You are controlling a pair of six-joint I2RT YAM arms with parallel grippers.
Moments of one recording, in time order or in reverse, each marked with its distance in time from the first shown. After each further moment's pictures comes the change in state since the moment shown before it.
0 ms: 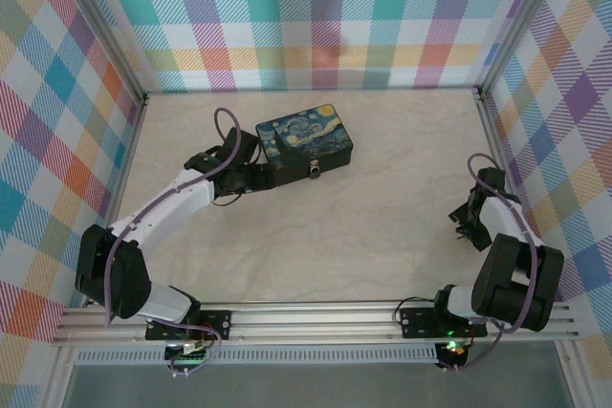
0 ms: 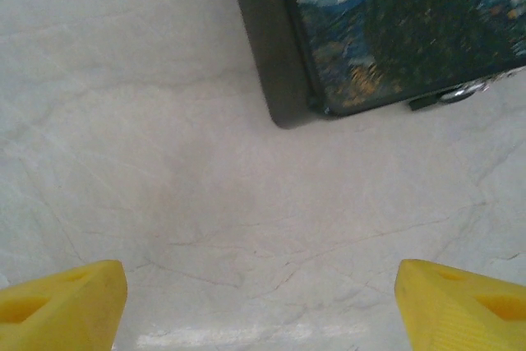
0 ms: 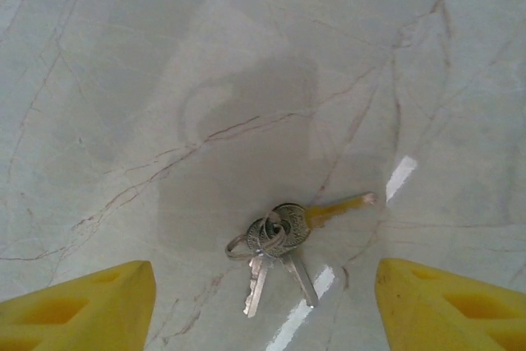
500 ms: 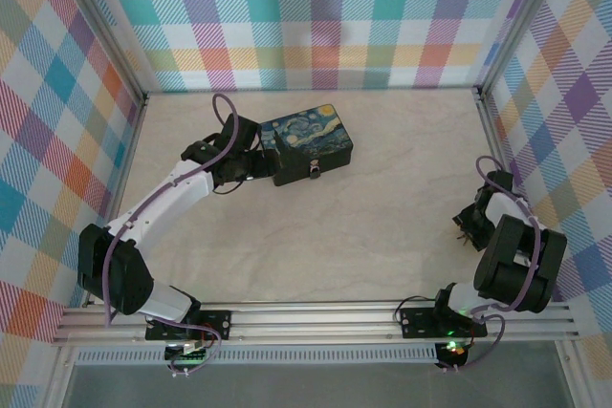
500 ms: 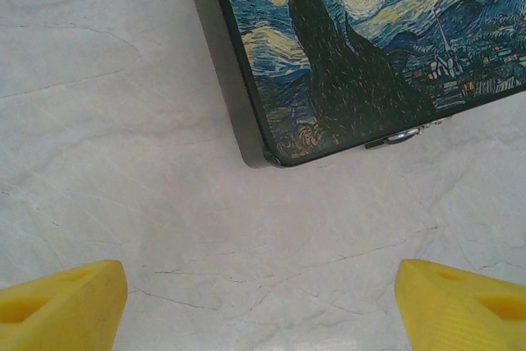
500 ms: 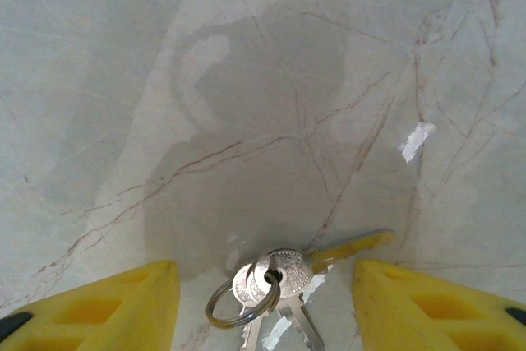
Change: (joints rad) left arm 0.000 0.016 0.109 -0.036 -0.006 0.019; right arm -0.060 0.099 0.024 0.017 -0.080 -0.021
